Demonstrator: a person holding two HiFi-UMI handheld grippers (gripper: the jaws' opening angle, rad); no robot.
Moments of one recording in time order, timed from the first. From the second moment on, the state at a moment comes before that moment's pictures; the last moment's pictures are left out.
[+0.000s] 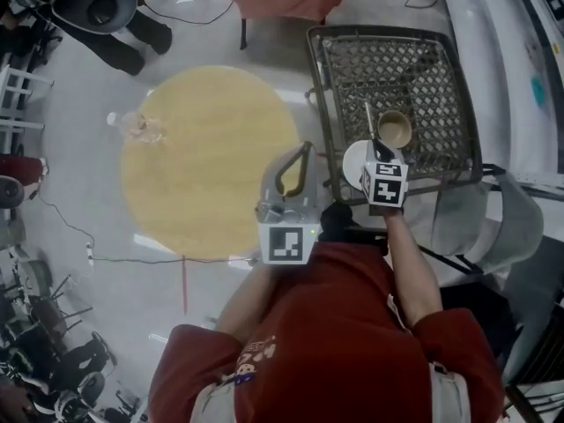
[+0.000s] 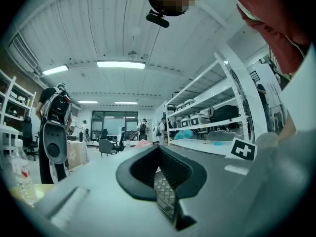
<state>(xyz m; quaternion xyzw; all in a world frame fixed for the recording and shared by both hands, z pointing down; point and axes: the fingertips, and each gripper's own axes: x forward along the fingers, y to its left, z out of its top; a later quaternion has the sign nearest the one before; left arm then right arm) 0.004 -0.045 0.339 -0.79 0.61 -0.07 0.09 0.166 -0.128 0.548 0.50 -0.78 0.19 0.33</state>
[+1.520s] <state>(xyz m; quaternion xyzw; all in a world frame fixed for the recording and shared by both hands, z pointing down) 0.223 -0.142 0.356 -0.89 0.44 -0.06 0.09 0.396 -0.149 0.583 0.63 -0.66 0.28 0.30</state>
